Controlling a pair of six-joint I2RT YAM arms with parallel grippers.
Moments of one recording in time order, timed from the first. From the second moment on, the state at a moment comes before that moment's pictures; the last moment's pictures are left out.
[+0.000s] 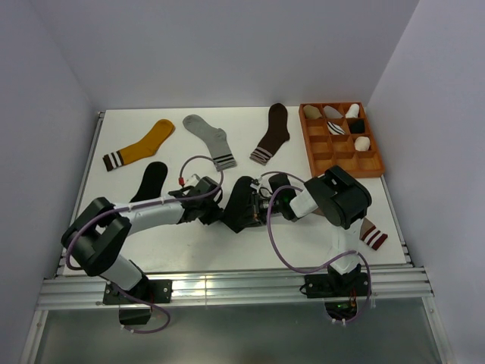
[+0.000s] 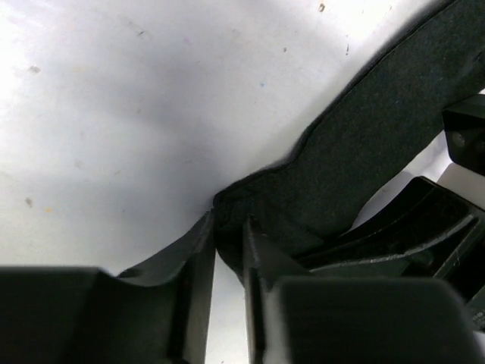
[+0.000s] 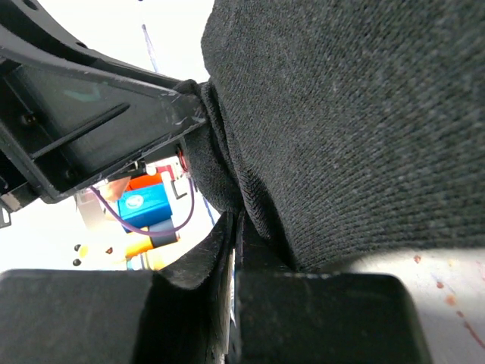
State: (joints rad) left arm -0.76 1.54 0.76 -0.25 -0.15 -1.31; right arm 0.52 1.95 0.62 0.62 -0.94 0.96
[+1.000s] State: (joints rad) left arm -0.77 1.78 1.13 -0.59 -0.18 -1.04; right arm 0.72 1.46 0.63 0.17 -0.35 0.53
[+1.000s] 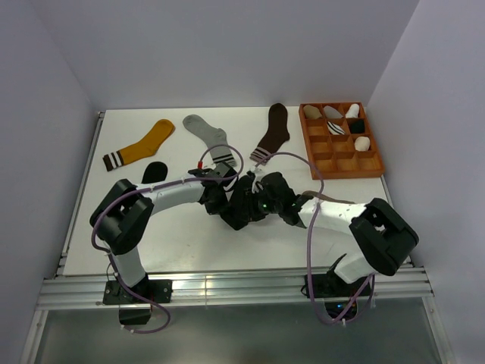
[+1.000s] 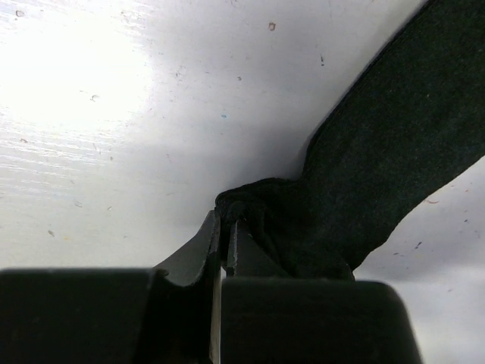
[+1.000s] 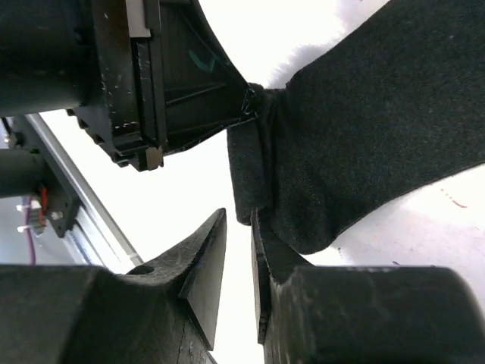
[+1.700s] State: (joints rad) left arm -0.77 1.79 1.14 -0.61 -0.18 -1.00; right arm 1.07 1.42 0.64 0.12 0.18 0.25
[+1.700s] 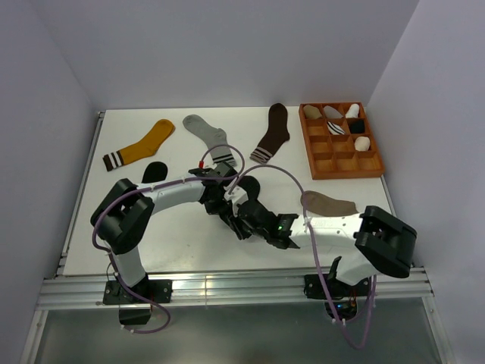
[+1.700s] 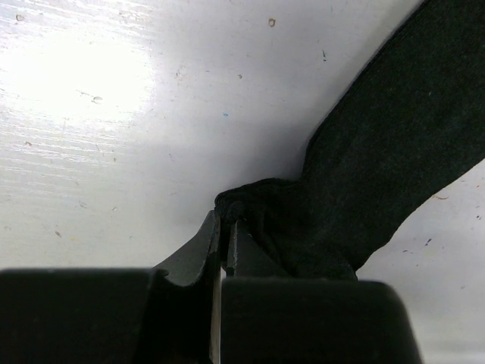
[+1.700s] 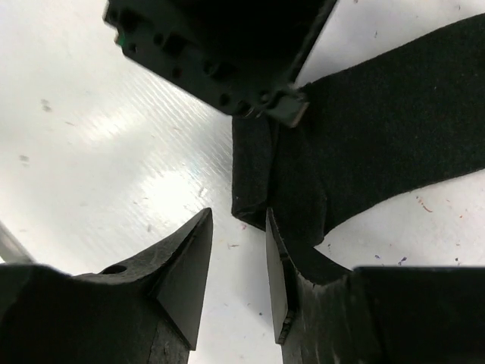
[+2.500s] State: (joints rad) left arm -0.76 1.79 1.14 -0.61 -0.16 -0.99; right arm 1.17 1.56 0.71 0.15 0.38 0.14
